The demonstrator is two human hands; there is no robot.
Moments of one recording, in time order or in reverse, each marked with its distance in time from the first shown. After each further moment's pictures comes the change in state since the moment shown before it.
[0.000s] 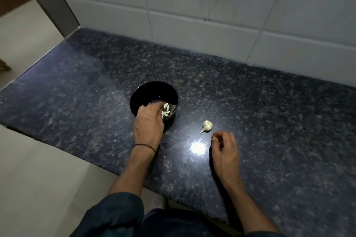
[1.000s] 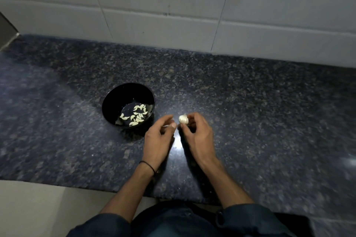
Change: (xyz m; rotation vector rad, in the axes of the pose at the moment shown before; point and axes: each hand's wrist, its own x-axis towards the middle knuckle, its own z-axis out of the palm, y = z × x) left_hand -0.047 0.030 0.031 -0.782 -0.463 -0.308; right_hand 0.006 -0.042 0.016 0.055 0.035 0.037
